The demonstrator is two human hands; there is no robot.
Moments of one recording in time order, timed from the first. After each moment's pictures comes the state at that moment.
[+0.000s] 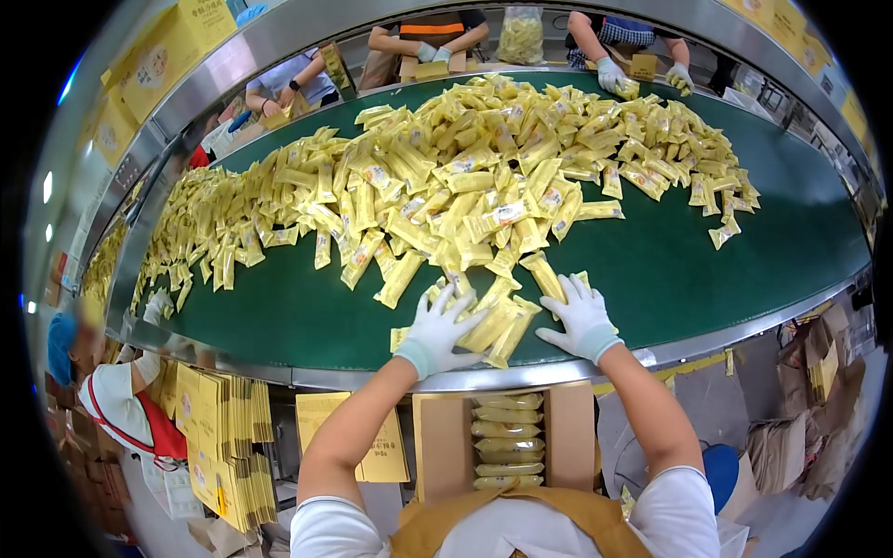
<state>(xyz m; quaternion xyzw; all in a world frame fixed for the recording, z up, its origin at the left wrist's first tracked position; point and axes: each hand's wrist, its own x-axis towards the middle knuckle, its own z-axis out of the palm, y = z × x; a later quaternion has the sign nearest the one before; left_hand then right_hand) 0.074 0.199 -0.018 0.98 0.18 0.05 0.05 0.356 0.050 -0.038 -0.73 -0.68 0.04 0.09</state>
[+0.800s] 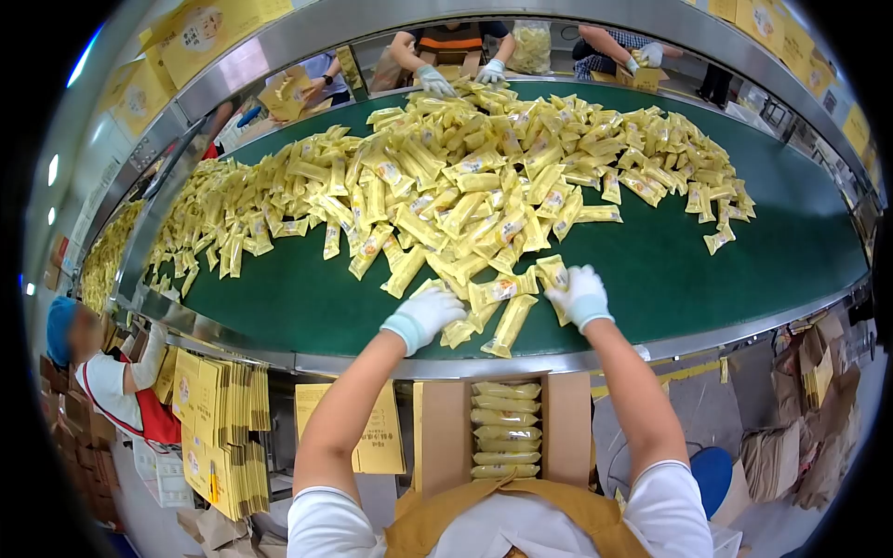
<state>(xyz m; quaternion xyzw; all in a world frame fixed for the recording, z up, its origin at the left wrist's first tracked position) 0.059 0.236 -0.008 1.00 0.05 0.00 0.06 0.360 0.090 -0.034 -0.87 -0.47 0.09 0.13</state>
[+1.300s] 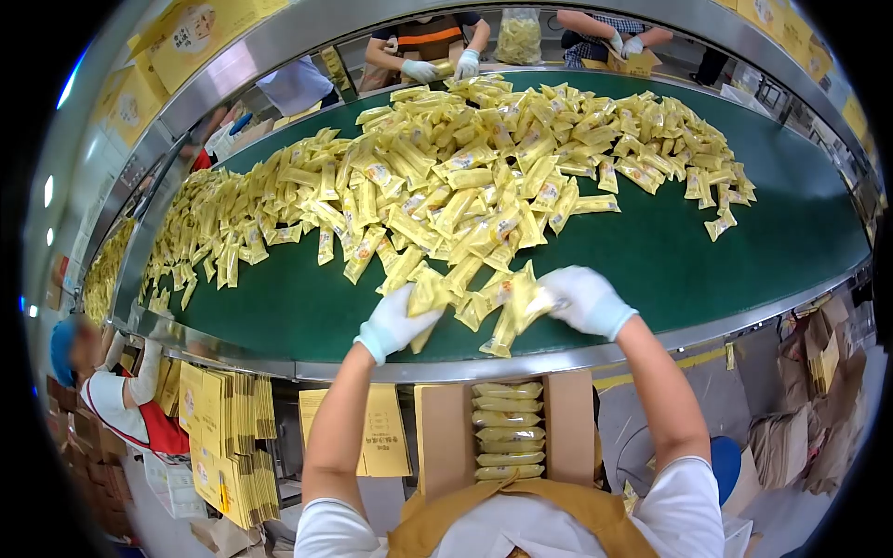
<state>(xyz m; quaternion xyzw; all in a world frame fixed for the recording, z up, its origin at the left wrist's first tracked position) 0.040 0.213 0.050 0.83 0.38 0.12 0.38 0.359 0.062 0.043 -0.60 -0.76 0.11 0.23</state>
